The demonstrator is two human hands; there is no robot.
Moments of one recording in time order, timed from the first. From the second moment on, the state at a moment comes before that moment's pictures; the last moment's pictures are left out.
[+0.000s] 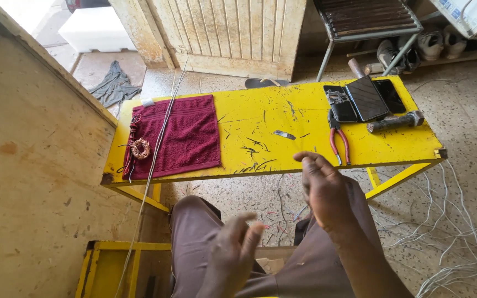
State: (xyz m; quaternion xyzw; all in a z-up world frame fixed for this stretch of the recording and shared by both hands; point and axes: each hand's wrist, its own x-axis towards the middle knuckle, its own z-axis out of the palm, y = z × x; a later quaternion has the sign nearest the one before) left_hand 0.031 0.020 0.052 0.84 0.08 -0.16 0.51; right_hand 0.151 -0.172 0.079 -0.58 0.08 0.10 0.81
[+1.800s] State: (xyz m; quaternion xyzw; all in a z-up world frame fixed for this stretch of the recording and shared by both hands) left_hand 0.073 0.094 0.068 0.37 0.18 0.18 0.89; right_hand 0.075 -0.137 0.060 -0.82 -0.46 -0.02 0.36
